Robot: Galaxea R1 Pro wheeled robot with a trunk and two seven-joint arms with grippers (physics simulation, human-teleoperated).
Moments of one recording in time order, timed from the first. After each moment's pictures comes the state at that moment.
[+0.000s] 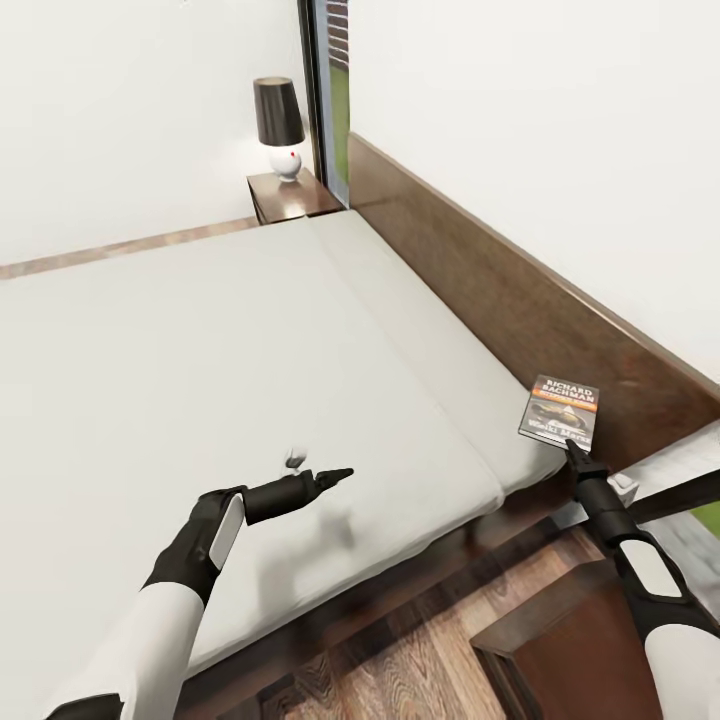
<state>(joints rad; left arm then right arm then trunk) -0.73 -0.09 0.19 -0.77 0.18 0.69 -0.98 -0.66 -0.23 -0.48 -0.64 -1.07 0.27 0.65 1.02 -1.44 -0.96</state>
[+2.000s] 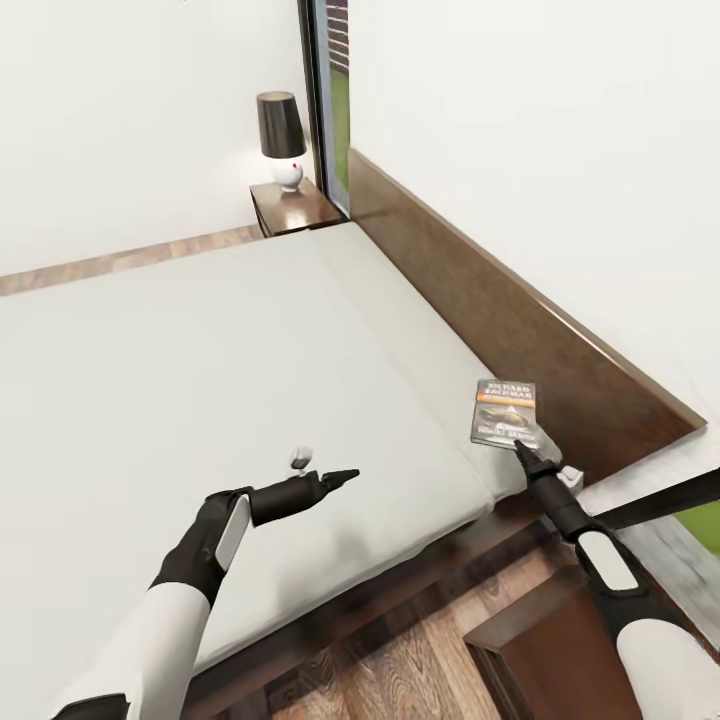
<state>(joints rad) -0.73 -0.11 0.19 -0.76 0.18 0.69 -0.98 -0.66 -0.19 -0.27 -0.64 -1.06 0.26 0.65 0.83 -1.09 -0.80</state>
